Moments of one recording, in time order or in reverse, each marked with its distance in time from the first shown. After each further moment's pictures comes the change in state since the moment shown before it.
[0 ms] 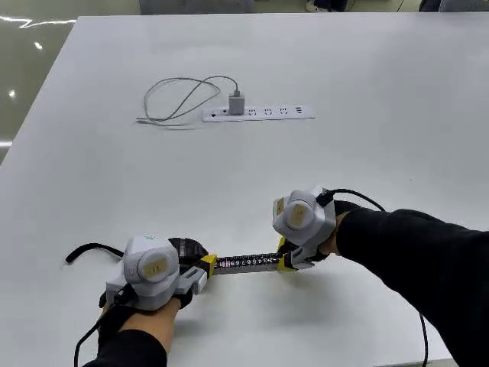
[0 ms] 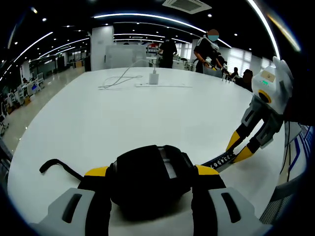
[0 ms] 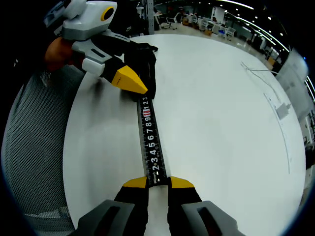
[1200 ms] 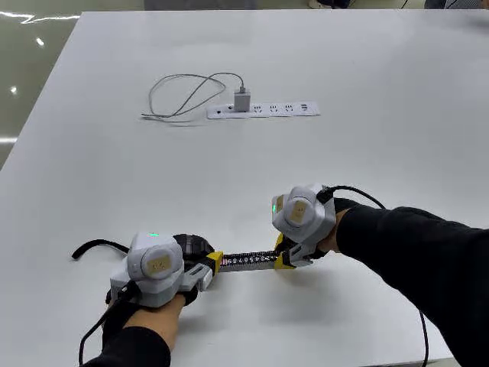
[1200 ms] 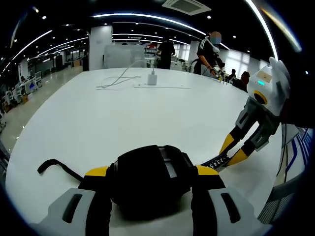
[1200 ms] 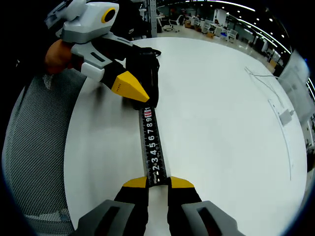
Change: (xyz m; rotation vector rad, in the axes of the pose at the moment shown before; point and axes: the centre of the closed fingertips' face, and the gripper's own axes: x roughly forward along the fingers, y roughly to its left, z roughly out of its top) left arm -0.001 0.001 0.001 -0.012 -0.005 -0.033; right arm 0.007 0.002 0.016 -0.008 -0.029 0.025
